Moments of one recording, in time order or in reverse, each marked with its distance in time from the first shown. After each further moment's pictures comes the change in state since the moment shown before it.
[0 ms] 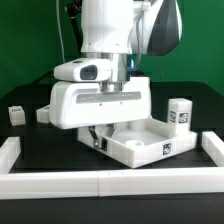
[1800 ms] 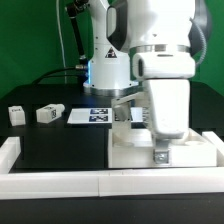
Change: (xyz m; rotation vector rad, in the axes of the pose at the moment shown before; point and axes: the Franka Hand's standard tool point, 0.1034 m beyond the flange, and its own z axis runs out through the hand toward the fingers) arm 0.139 -0.001 -0.009 -0.078 0.091 -0.747
